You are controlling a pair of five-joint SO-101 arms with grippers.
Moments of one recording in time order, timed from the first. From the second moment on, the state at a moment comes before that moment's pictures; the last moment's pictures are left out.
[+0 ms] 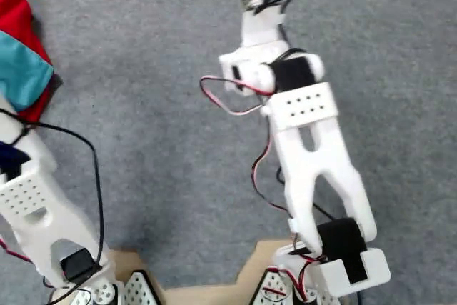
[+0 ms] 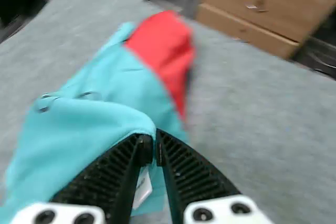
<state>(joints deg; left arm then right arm) -31.0 33.4 -92.6 100.2 -6.1 -17.8 -7.7 -0.9 68.1 -10.7</state>
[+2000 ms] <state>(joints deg) 39.1 17.5 -47.8 100.2 3.6 17.2 -5.3 3.8 37.2 -6.5</state>
